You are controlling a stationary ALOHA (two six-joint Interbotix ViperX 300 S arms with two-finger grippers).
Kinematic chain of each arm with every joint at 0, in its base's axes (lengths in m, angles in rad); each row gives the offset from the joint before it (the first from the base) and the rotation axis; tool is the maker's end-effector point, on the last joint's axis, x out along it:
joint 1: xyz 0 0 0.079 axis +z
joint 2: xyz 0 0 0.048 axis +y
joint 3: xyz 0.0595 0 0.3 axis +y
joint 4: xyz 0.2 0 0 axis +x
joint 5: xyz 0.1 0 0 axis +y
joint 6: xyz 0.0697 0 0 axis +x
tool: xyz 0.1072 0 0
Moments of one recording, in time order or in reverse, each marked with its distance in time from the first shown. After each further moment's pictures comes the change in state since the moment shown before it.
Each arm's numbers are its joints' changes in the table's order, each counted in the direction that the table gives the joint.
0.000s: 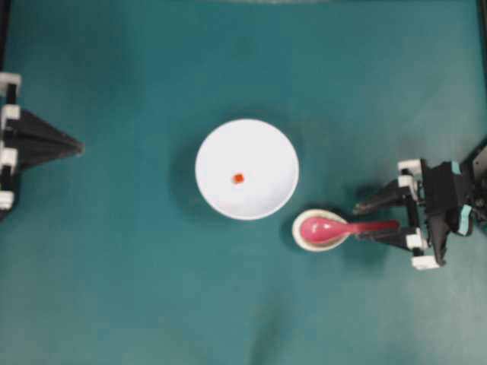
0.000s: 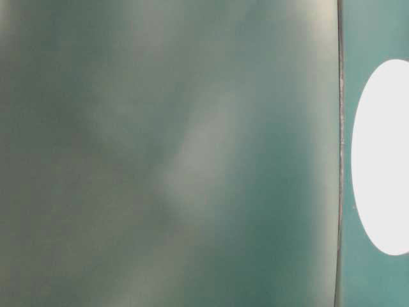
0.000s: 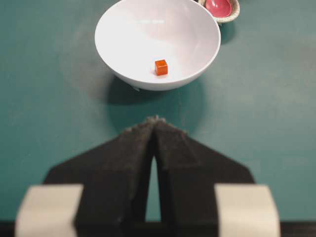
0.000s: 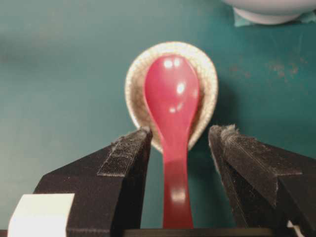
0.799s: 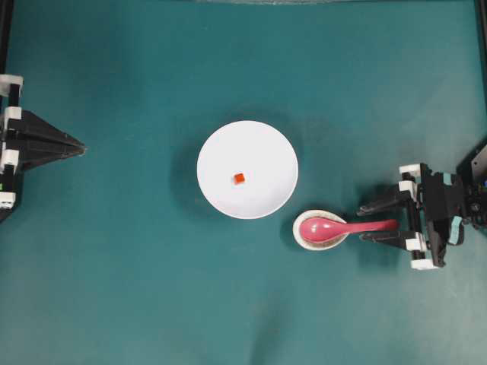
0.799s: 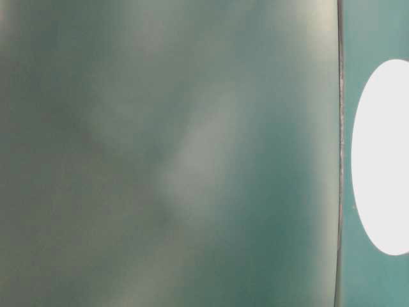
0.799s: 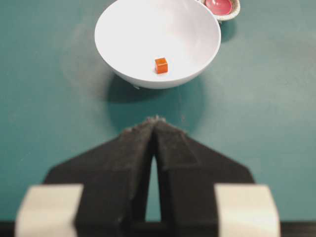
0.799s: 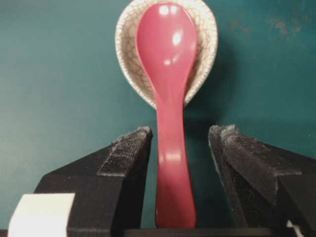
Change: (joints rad) left arm 0.000 0.000 0.000 0.000 0.006 0.000; right arm 0.049 0.071 0.008 0.054 0.014 -0.038
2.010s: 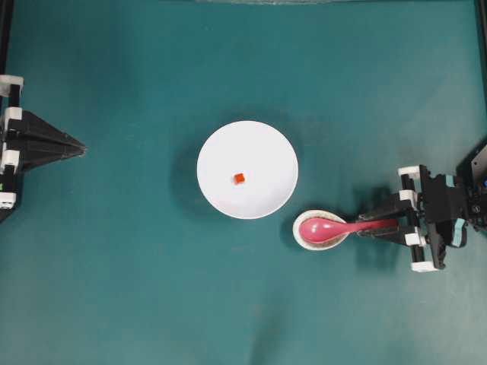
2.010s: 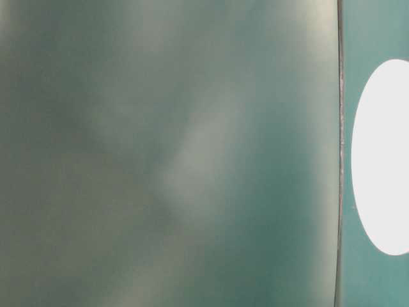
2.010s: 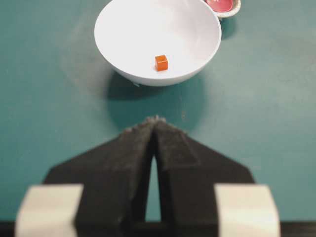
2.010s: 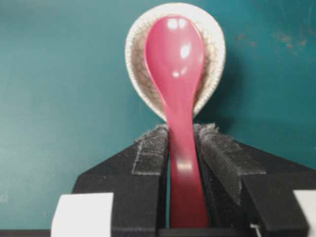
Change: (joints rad) left arm 0.000 0.003 0.000 0.000 0.006 0.000; right arm 0.011 0.000 -0.005 0.002 -0.026 0.000
